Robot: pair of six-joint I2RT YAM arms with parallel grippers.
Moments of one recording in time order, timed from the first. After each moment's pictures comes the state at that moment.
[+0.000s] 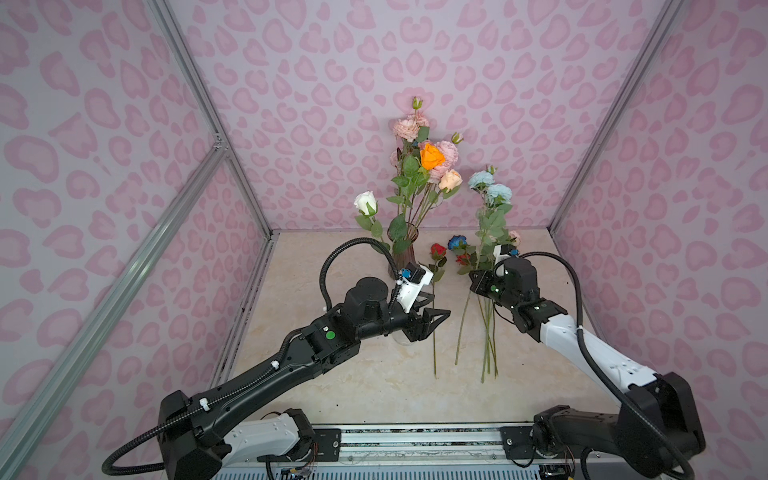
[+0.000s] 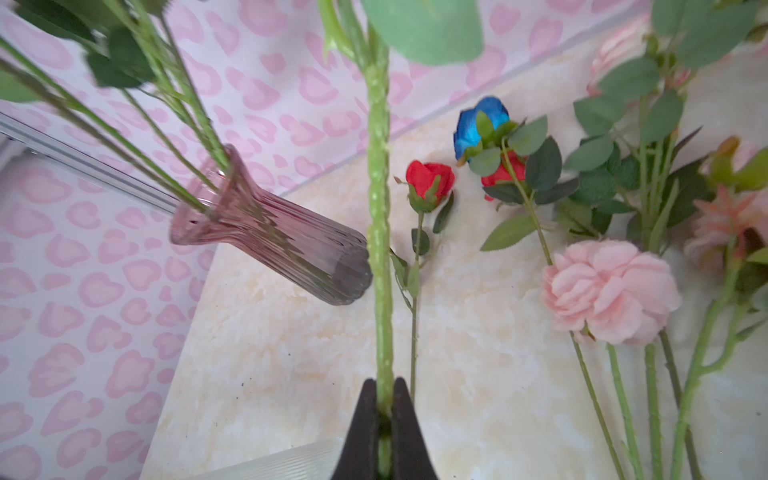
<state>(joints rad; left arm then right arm) -0.92 1.16 1.04 -0.14 0.26 -0.23 0.35 1.22 0.81 -0.01 -0.07 0.66</state>
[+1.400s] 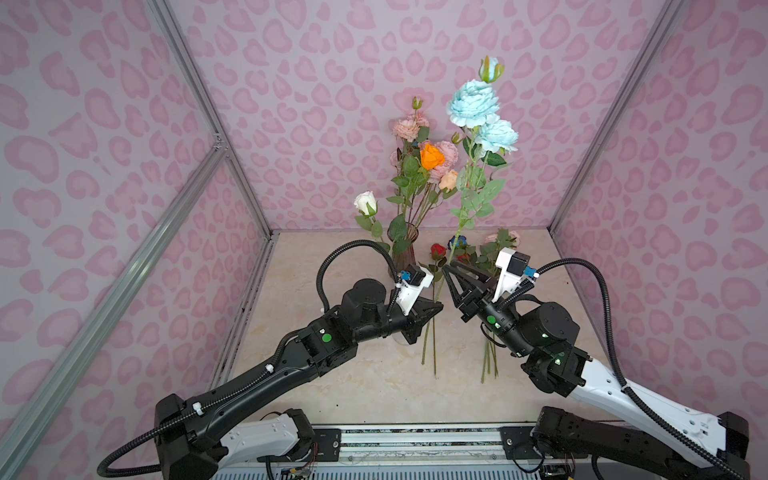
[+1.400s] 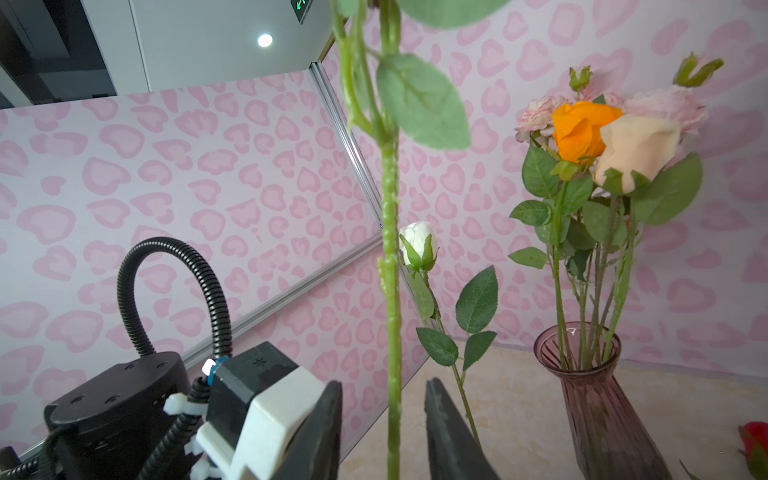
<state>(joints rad) -0.93 1.13 1.04 -0.16 0.23 -0.19 0.94 0.92 0.84 0.38 0.19 0.41</state>
